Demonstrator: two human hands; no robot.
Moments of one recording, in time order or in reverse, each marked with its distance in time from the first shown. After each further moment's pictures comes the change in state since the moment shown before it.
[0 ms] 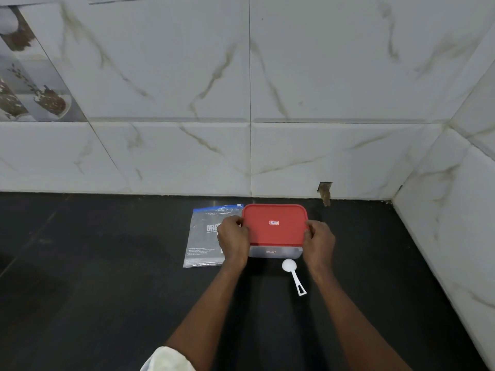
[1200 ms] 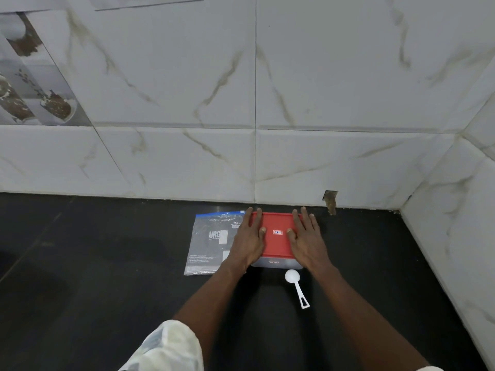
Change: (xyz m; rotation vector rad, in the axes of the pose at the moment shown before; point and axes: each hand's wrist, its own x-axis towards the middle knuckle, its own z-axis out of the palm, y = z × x) left_hand 0.033 -0.022 0.030 0.318 -0.393 0.467; right_hand 0.035 0.009 0.030 -0.465 -0.389 -0.301
